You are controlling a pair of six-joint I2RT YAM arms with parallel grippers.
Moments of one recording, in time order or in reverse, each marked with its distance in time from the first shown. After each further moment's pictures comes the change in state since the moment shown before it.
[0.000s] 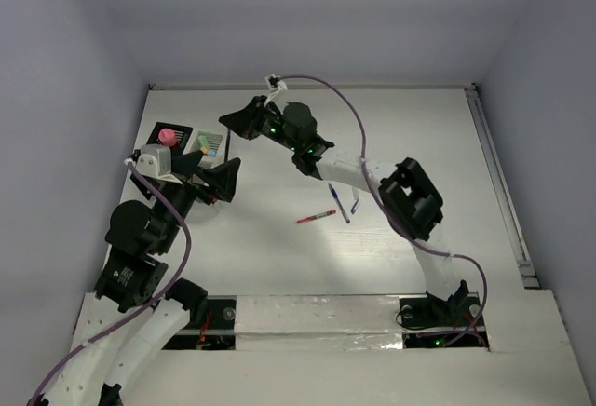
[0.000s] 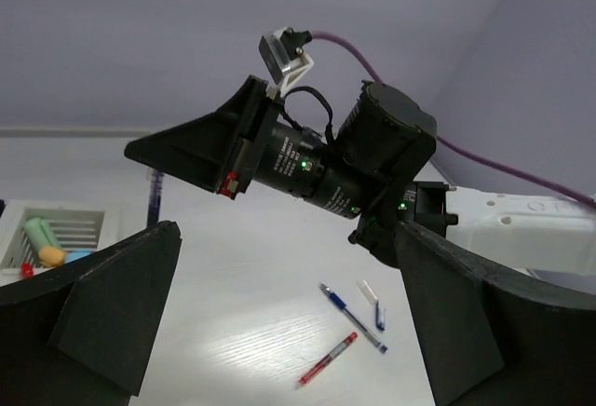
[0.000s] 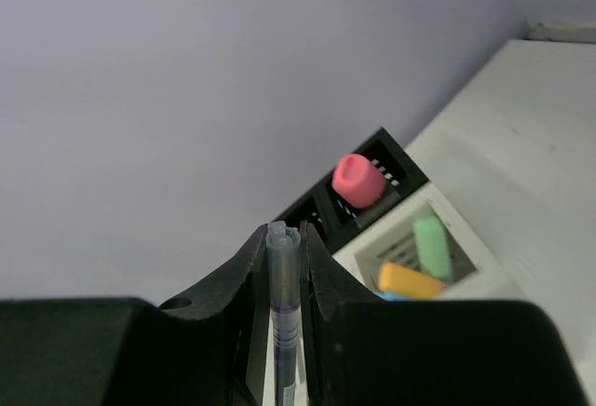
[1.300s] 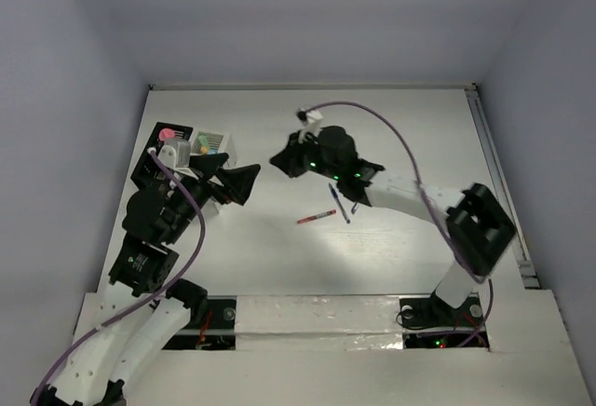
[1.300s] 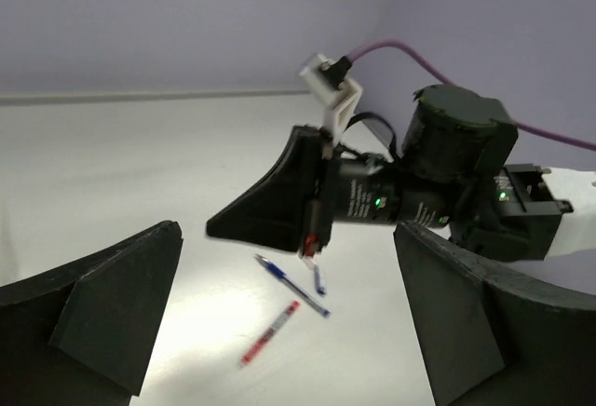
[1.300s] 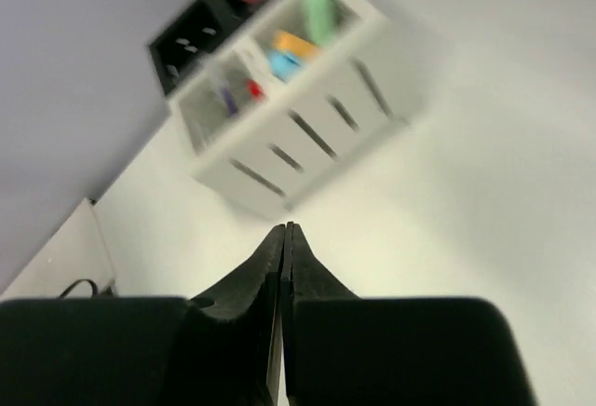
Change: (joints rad) left arm 0.035 0.053 -0.053 0.052 0.172 -0.069; right arm 0.027 -0.381 -0.421 -0.312 0.073 -0.319
